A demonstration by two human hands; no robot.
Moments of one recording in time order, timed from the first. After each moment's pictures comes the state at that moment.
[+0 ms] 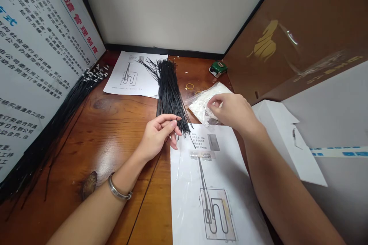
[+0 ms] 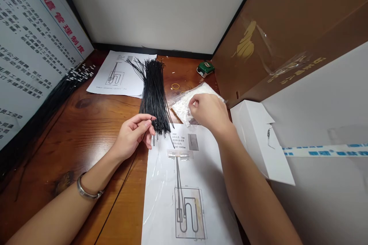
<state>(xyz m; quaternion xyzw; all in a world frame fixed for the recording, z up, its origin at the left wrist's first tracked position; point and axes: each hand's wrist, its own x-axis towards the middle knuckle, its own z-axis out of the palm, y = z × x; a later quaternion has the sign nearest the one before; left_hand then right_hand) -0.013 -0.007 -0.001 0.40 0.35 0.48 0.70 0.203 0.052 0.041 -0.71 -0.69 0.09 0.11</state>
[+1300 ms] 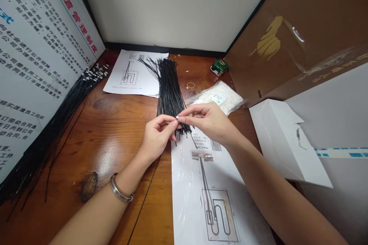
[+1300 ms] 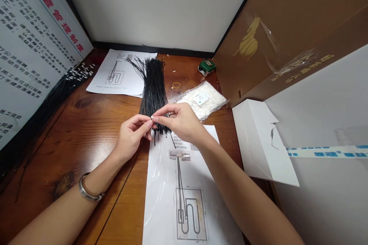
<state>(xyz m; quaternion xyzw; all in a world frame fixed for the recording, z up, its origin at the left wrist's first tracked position) -0.009 -0.008 -0.003 0.45 0.42 0.53 0.58 0.151 0.024 0.040 -0.50 -0.62 0.52 0.32</state>
